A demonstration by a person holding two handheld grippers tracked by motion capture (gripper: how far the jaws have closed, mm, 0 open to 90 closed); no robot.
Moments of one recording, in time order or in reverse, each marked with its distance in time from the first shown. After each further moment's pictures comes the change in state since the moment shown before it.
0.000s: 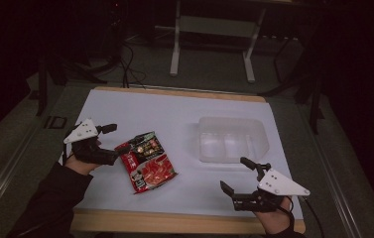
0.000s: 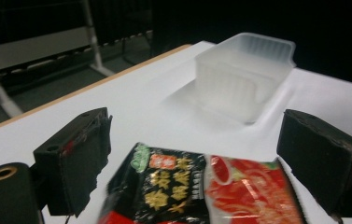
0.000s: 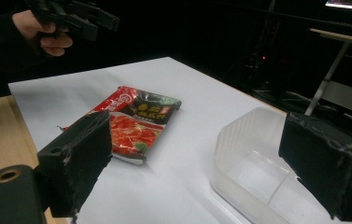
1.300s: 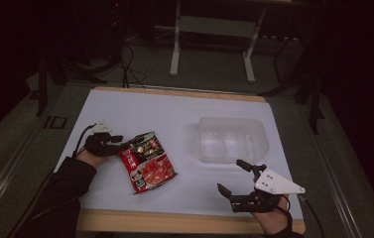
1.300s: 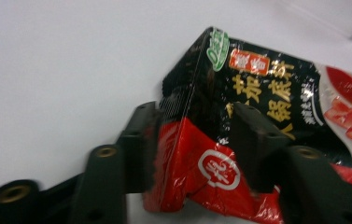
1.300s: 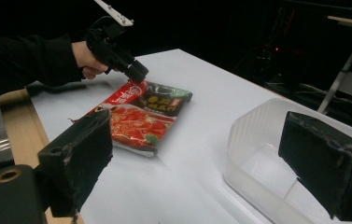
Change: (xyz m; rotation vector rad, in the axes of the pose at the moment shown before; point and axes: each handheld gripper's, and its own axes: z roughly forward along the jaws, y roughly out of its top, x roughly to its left) left arm 0.059 -0.069 0.060 0.322 0.056 -0.153; right arm 0.001 -0.005 0.006 0.031 0.043 0.023
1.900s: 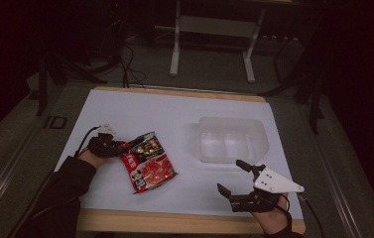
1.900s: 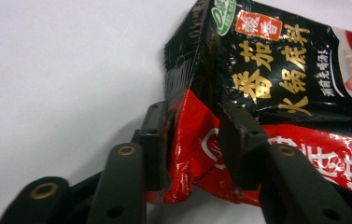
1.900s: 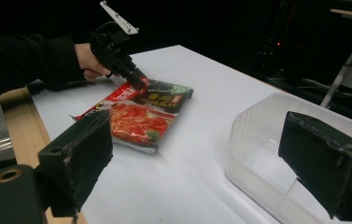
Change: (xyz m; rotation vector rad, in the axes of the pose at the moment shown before) left arm 0.005 -0.005 0.014 0.108 -0.039 0.000; right arm -0.001 -0.001 0.002 0.013 0.006 0.014
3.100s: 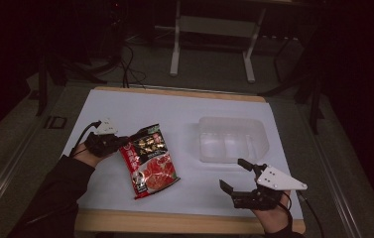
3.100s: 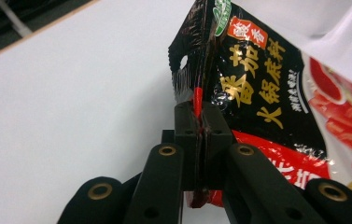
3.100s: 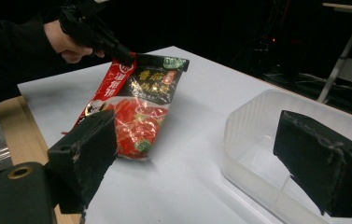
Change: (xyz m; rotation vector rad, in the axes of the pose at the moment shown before) left arm -0.053 0.039 -0.052 -0.087 0.106 0.198; right arm -0.006 0.001 -0.002 -0.001 -0.016 0.048
